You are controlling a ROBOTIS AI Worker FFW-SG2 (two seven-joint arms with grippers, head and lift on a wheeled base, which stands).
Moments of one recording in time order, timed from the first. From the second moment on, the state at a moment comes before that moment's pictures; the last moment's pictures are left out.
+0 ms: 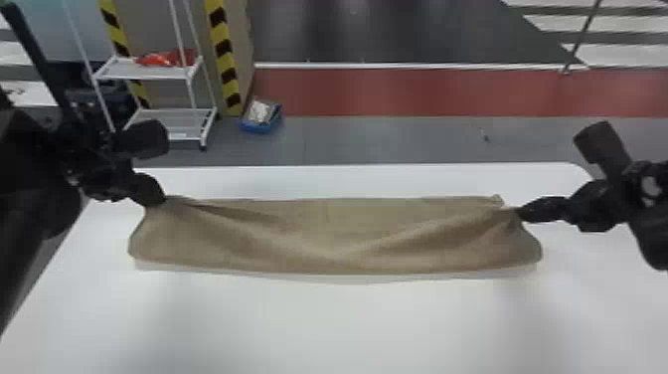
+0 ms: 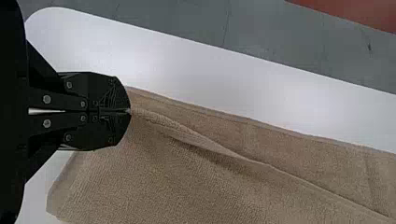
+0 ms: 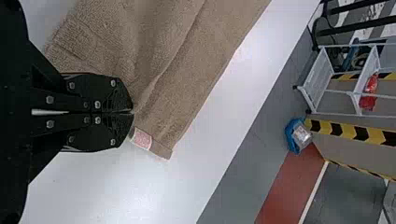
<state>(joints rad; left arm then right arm) -0.56 0.40 -0.04 -1.18 -0.97 0.12 -1.26 -0.44 -0.33 -0.14 -1.30 0.59 0.59 1.17</state>
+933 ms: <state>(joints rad) -0.64 0.37 -0.07 -1.07 -1.03 0.27 -1.17 -0.56 -0.35 -0.09 -1.13 0.64 0.37 1.16</state>
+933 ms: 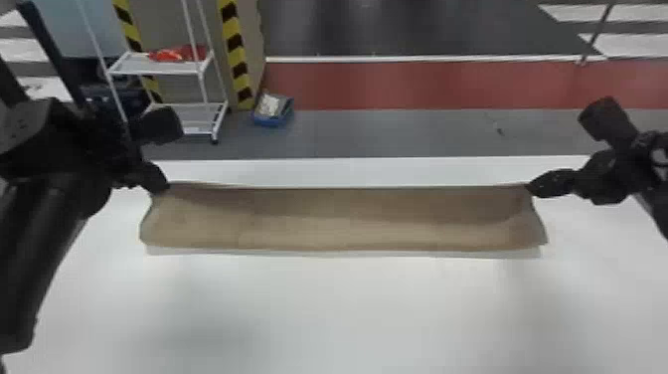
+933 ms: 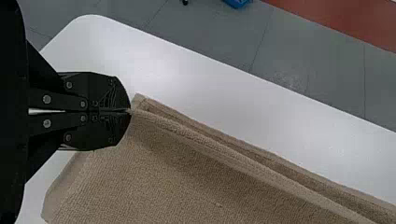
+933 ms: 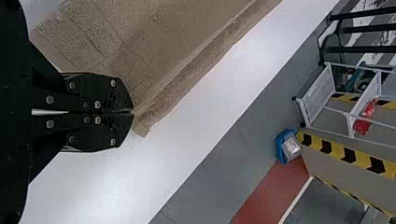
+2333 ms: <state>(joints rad) -0.74 0.34 -0.15 -0.89 -1.05 0.20 -1.12 -0.53 -0.32 0.00 -1.11 0.70 0.37 0.94</state>
